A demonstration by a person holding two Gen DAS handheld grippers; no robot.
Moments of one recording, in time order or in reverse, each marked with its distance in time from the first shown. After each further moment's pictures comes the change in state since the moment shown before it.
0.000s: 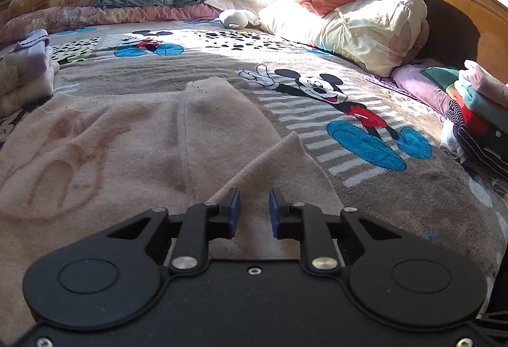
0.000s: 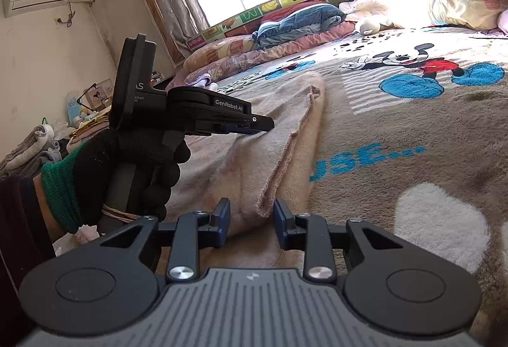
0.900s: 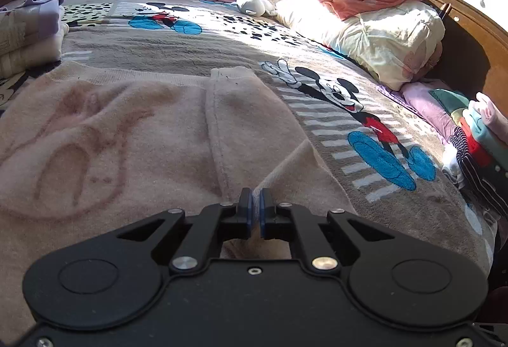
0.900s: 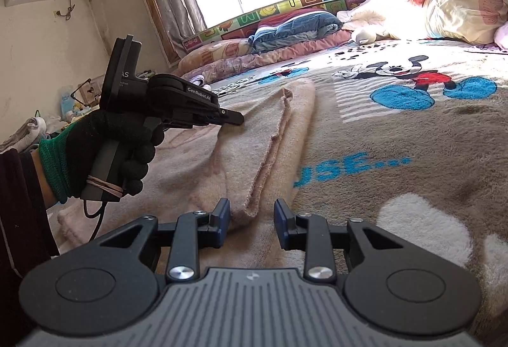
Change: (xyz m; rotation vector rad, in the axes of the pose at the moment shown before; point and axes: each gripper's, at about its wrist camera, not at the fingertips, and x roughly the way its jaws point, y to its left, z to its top) left arm 0.019 0.051 0.011 -0.161 0.079 -0.067; right arm -0.002 -0.008 0.001 -0.048 -0.010 -0.038
